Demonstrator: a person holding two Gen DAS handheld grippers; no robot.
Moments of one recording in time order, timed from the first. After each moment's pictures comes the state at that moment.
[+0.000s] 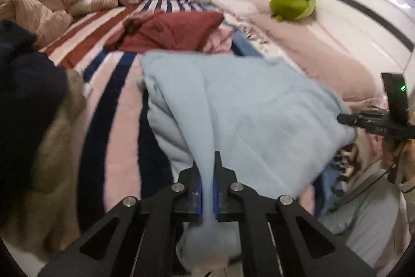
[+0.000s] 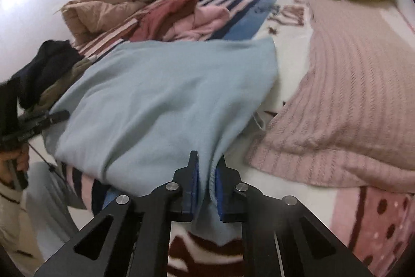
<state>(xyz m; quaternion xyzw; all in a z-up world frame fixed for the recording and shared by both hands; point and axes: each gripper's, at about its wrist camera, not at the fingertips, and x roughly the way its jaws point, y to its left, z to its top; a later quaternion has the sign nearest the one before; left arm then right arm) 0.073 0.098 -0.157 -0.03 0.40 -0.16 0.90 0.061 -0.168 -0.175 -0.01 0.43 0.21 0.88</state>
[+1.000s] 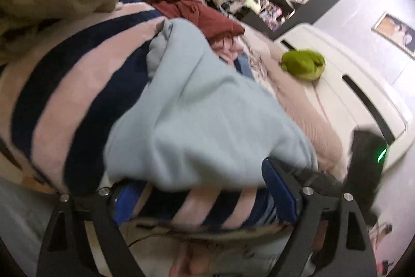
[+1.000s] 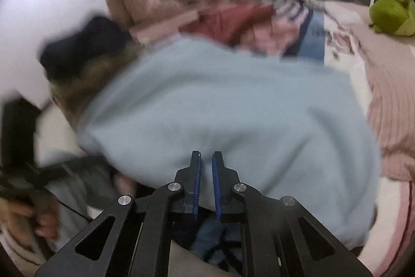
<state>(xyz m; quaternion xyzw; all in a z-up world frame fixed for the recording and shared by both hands) 0.016 0.084 -0.214 -0.31 0.35 -0.12 0.88 0.031 -0.039 -0.207 -0.06 0.42 0.25 0.87</state>
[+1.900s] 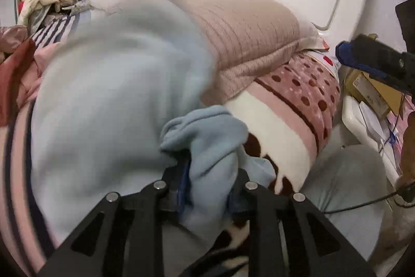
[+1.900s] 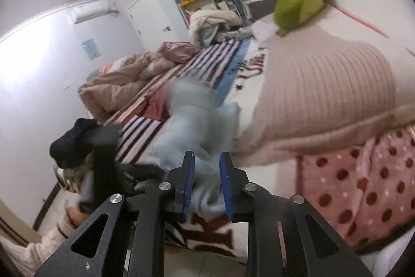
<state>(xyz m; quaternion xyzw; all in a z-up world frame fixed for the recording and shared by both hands) 0.107 -0.165 -0.180 0.07 0.39 -0.37 0.84 -0.036 -0.263 -0.122 0.17 0.30 0.17 0.92</state>
